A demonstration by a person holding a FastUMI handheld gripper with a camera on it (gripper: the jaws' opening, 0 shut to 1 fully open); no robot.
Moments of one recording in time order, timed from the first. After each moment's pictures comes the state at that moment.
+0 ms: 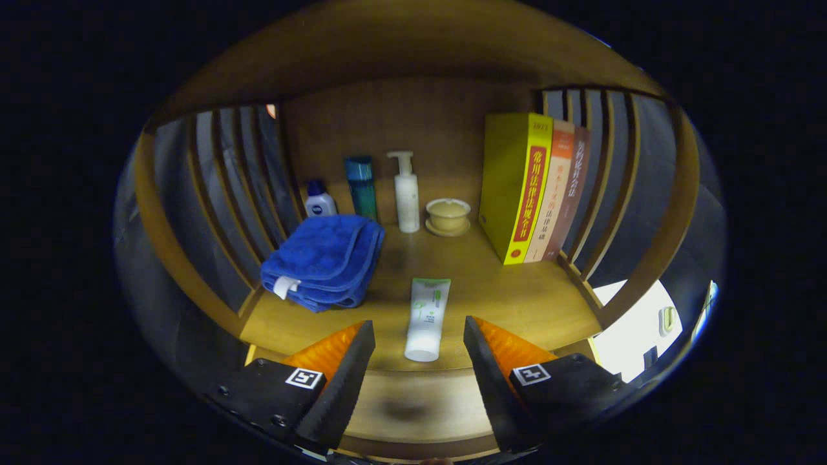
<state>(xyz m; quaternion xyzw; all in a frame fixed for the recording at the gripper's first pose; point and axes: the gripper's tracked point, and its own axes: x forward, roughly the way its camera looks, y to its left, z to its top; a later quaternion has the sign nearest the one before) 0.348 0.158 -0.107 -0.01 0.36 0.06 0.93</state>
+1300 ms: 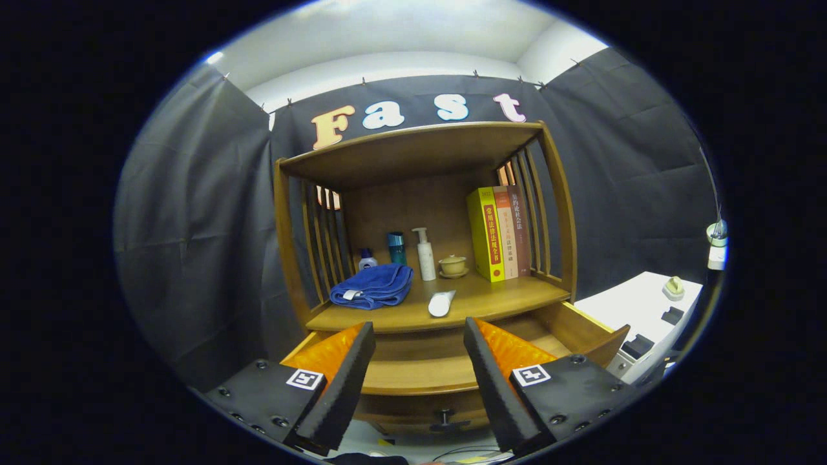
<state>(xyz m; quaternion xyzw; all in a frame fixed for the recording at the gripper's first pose) 0.147 0.142 -0.045 0.05 0.12 0.07 0.99</state>
